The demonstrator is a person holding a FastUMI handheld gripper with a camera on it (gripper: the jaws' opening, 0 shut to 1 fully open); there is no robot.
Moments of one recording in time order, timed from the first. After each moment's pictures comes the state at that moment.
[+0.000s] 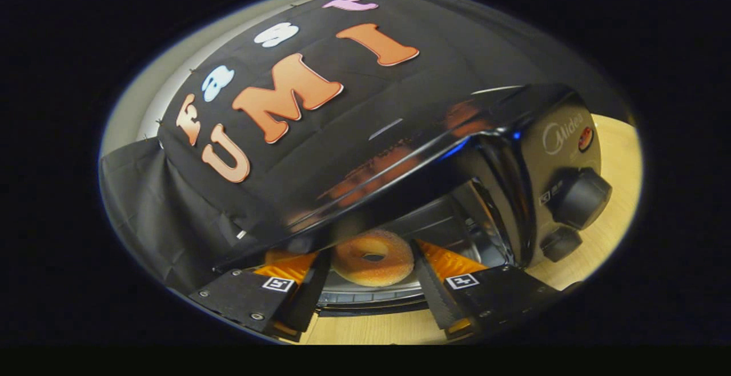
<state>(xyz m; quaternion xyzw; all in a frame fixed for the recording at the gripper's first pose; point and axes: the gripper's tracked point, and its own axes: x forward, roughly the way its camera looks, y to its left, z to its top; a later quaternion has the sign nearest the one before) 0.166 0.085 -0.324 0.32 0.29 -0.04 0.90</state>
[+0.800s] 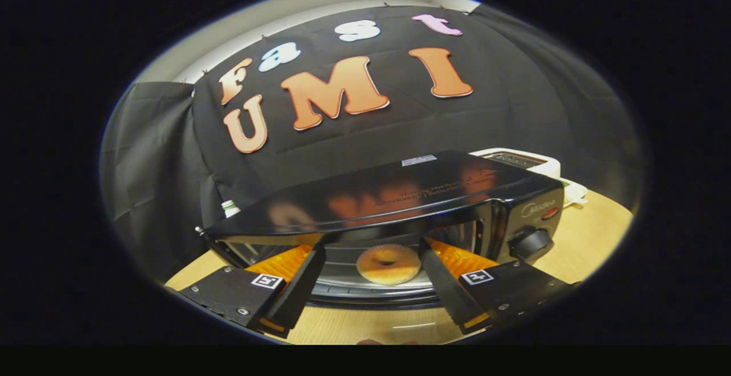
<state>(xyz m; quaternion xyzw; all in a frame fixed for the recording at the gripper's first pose) 0.133 0.079 -0.284 0.14 0.25 0.00 0.96</state>
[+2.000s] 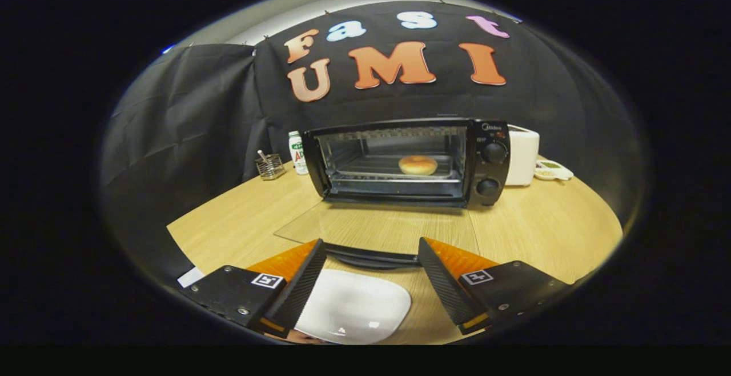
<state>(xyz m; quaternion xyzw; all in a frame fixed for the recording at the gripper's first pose) -0.073 0.116 -0.302 0.08 0.35 0.10 0.93</state>
